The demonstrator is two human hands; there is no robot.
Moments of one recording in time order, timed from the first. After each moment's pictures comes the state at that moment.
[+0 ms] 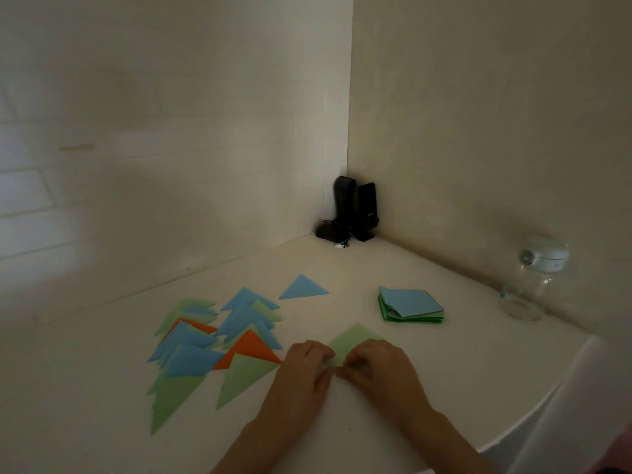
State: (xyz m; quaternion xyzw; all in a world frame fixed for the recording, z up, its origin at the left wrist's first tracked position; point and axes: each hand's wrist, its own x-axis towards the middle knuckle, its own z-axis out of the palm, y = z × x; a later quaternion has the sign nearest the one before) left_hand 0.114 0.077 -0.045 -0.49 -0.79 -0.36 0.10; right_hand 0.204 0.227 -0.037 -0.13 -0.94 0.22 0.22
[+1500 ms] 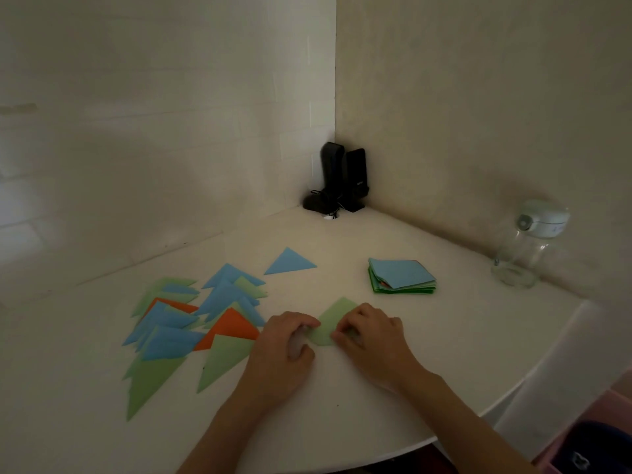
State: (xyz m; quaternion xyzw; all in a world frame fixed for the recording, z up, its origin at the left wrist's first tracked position) left_hand 0.105 0.073 -0.043 -0.45 -0.77 -0.45 0.05; right_hand 0.203 0.233 -0.027 -0.17 -0.95 0.22 0.13
